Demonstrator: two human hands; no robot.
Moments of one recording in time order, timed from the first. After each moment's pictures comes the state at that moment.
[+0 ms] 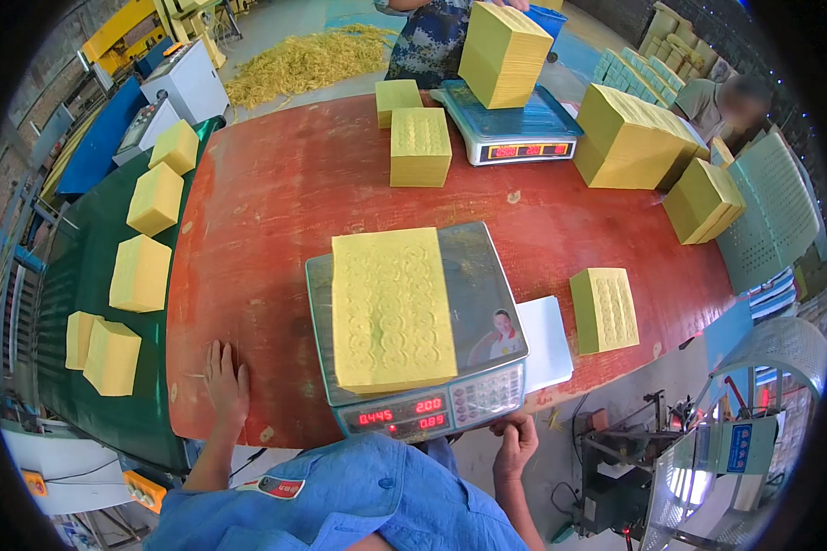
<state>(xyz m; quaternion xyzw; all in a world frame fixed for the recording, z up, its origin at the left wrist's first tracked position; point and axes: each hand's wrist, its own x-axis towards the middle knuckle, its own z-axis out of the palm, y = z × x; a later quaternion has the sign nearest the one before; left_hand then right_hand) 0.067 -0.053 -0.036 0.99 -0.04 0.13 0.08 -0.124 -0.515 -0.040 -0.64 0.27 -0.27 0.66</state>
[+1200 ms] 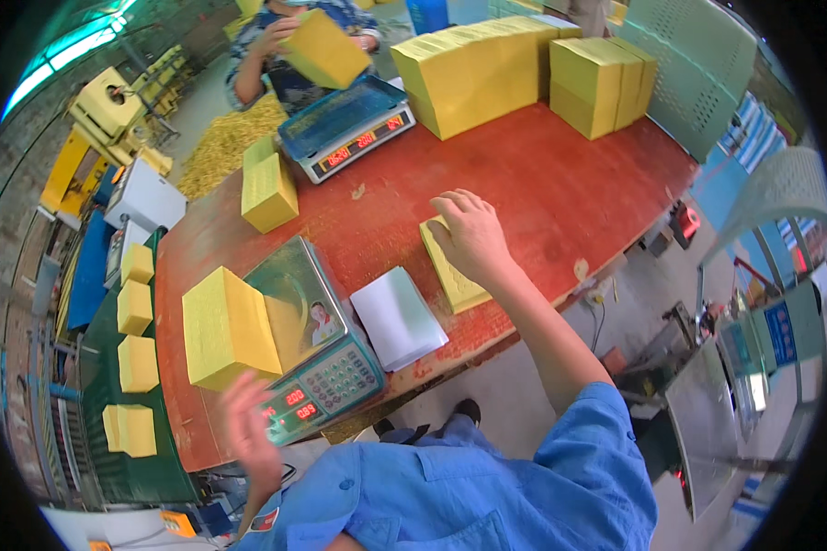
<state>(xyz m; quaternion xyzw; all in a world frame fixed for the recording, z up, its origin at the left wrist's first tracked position) -0.059 -0.393 0.142 0.84 -0.27 0.15 0.44 0.018 -0.796 0.072 -0.91 0.00 -0.37 0.21</state>
